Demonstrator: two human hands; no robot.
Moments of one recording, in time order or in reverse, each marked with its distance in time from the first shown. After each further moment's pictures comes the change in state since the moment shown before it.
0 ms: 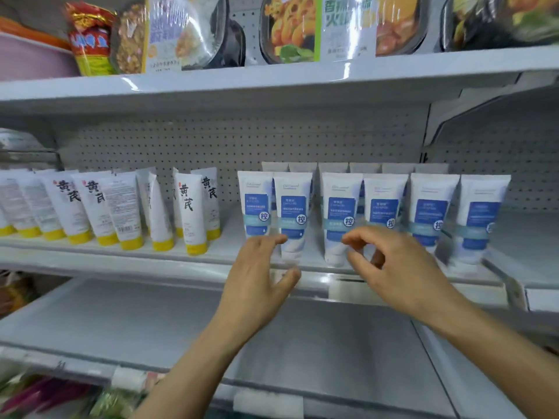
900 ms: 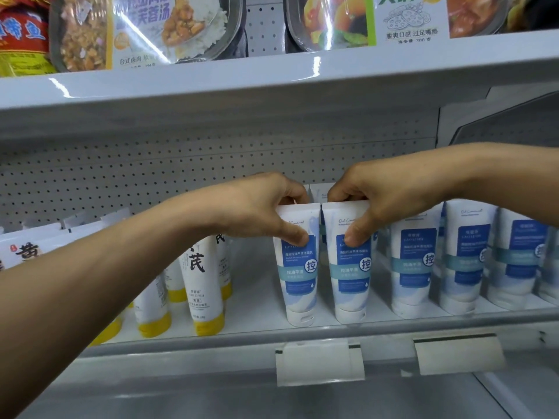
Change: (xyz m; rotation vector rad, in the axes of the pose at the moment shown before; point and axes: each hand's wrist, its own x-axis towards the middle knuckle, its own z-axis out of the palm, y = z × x) left_hand 0.195 -0.037 -0.099 0.153 -0.669 0.318; right_hand 0.177 -0.087 -0.013 -0.348 -0.669 -0.046
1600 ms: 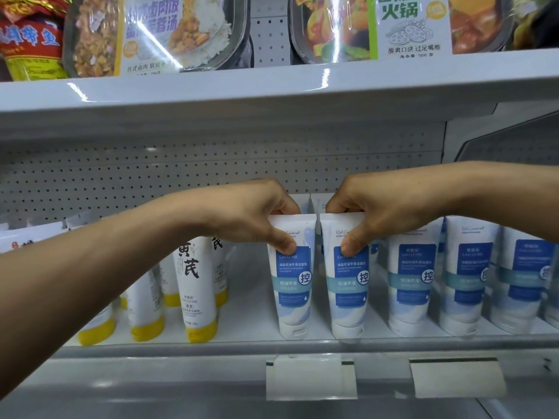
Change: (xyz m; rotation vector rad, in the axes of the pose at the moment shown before) left_hand 0.000 -0.002 -0.006 0.001 -0.096 0.026; right_hand 0.007 0.010 0.002 0.004 -0.001 -0.084
